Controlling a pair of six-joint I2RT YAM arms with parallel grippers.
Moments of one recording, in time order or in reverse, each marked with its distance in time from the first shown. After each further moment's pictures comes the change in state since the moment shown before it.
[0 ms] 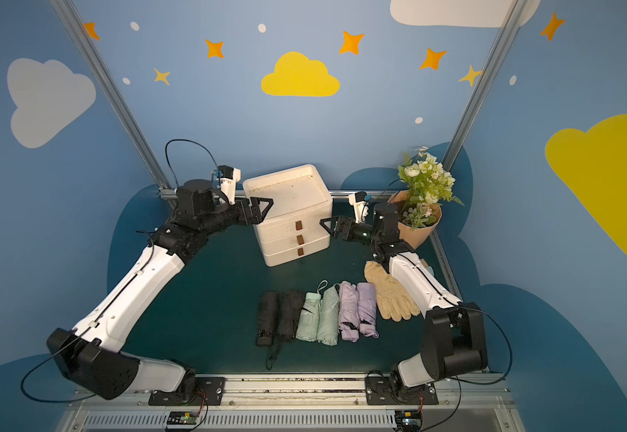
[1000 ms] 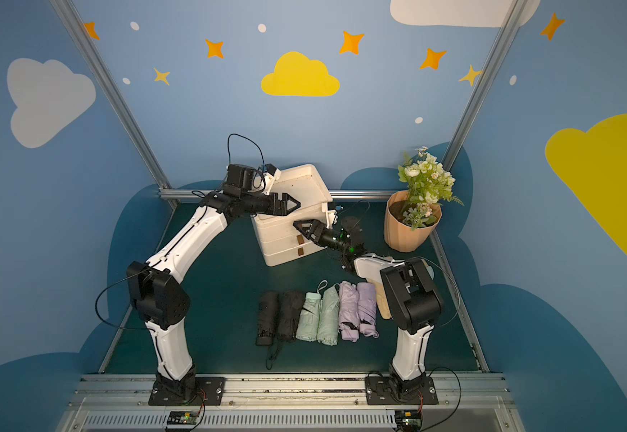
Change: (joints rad) left arm 0.000 0.501 0.426 -0.218 0.227 0.082; right arm 0.158 0.401 0.013 0.681 0.045 0.441
